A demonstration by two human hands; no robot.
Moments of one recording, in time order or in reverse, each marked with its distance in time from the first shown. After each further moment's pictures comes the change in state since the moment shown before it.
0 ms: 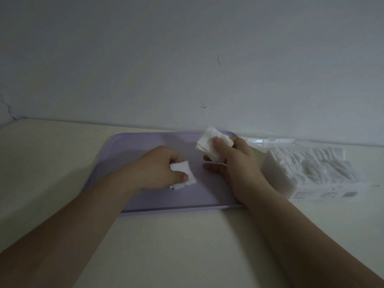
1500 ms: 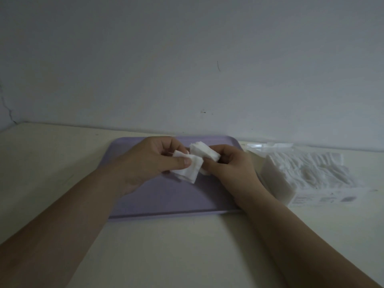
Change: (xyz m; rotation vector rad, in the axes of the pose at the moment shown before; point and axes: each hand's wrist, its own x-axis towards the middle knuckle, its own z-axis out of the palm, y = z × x) left_hand -0.010 0.010 -0.020 -0.652 -0.014 0.087; right_hand 0.000 0.008 -0.006 -0.409 -0.078 -0.219
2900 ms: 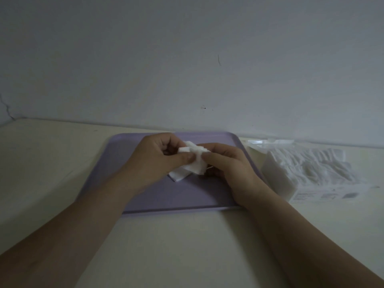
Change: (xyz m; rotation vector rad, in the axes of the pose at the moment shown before) left_hand 0.004 -0.019 0.014 0.074 0.202 0.179; right_hand -0.008 -0.014 0.001 0.271 -0.272 0.071
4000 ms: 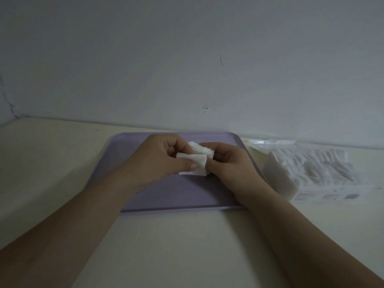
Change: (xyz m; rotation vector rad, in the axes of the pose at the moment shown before) left_hand 0.001 0.006 -0.005 0.034 -0.108 -0.088; right_hand 0.003 0.009 -0.001 -0.094 0.067 -0.056
